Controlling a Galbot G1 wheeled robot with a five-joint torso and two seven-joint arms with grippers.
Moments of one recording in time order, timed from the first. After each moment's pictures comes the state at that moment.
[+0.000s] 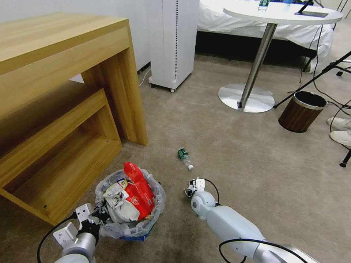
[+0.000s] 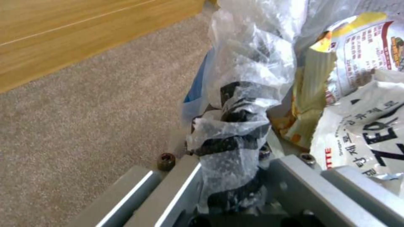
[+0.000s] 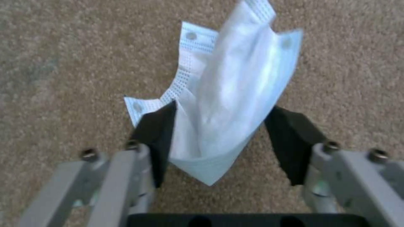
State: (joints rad) left arm 1.72 -1.46 -0.68 -2.17 -0.63 0.40 -0.22; right arm -0.68 1.32 -0.36 1.05 0.97 -0.33 0.59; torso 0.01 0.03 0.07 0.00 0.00
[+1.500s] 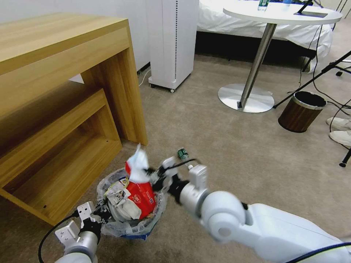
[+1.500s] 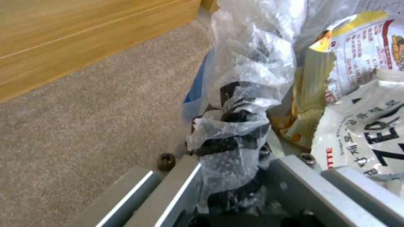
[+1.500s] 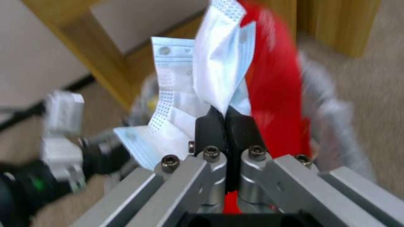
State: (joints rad) left arm 1.74 -1.48 -0.68 -2.23 -0.60 0.43 -0.23; right arm -0.42 0.94 -0.79 2.18 1.27 -0.32 0.65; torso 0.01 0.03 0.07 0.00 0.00
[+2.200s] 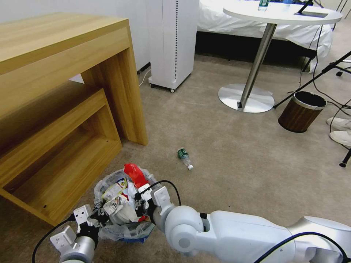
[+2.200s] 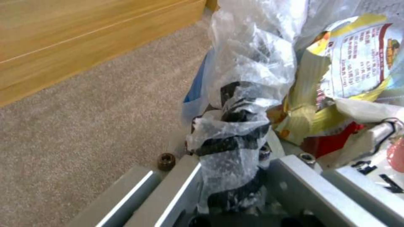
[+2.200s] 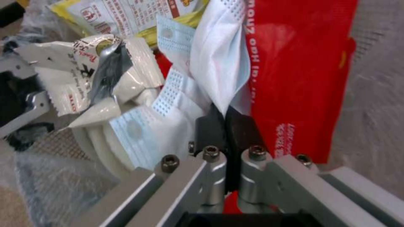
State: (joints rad) left arm 1.78 -1.49 -0.69 -2.24 -0.57 0.41 -0.21; right arm -0.42 1.12 -0.89 2.02 1.30 -0.45 0.86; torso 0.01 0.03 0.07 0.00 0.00
